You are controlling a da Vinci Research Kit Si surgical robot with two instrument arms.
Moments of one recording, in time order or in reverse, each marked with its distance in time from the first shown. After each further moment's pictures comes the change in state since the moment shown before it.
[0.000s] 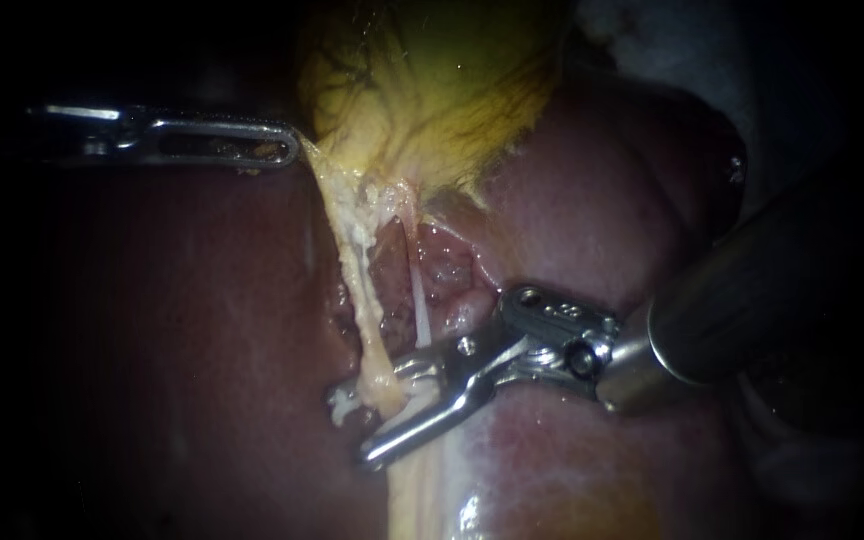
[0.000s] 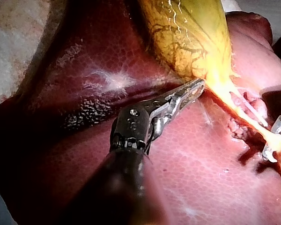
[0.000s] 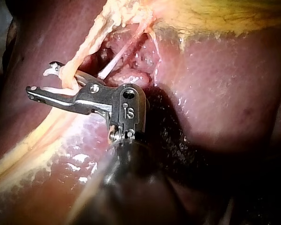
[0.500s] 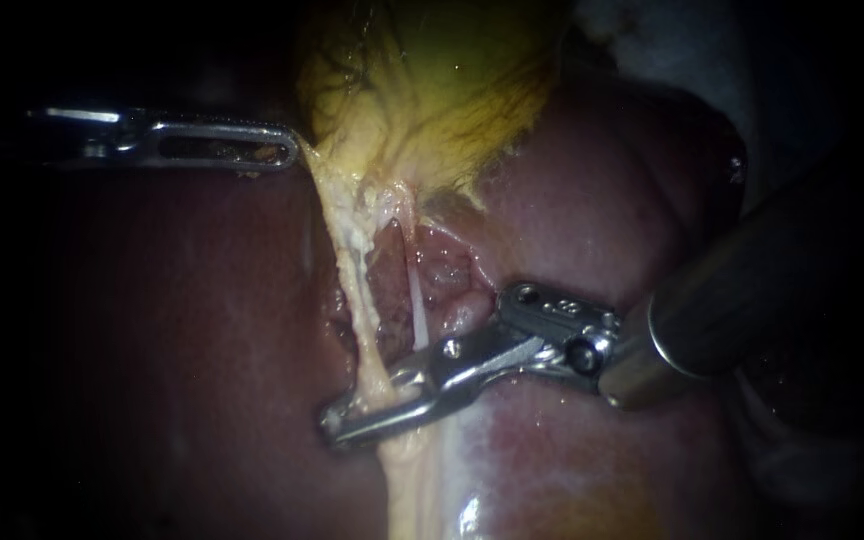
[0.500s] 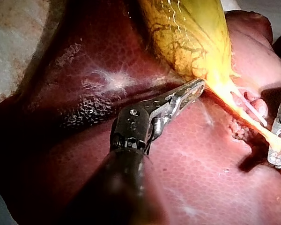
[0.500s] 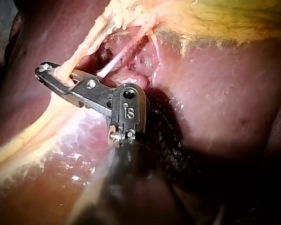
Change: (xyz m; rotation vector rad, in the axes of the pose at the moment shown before) right arm 0.000 0.000 0.000 -0.045 -0.077 0.005; left arm 0.000 0.000 0.000 0.001 0.000 0.000
